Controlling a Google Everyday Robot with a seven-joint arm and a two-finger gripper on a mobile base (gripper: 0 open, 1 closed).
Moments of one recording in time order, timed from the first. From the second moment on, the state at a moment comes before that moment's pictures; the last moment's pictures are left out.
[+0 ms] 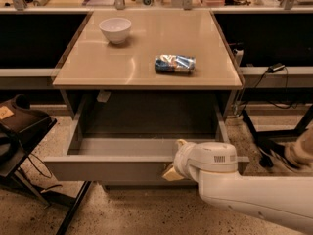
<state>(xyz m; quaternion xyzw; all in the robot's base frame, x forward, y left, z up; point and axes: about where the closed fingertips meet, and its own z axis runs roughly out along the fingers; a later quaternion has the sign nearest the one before) 0.514 -0.073 0.630 -0.48 0.80 -0.08 0.35</state>
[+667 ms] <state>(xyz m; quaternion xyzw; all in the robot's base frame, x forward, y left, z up) 0.508 -0.074 0.630 -0.48 0.80 -0.08 0.35</state>
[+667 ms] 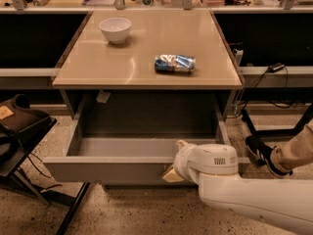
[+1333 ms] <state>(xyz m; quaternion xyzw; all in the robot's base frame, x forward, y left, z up) 0.502 -0.075 0.629 -0.48 0.80 -0.07 0.35</state>
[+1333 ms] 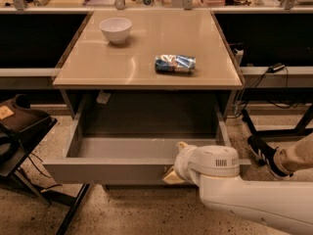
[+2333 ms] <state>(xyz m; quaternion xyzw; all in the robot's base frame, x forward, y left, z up) 0.494 -0.073 0.630 -0.48 0.80 -0.07 0.35</state>
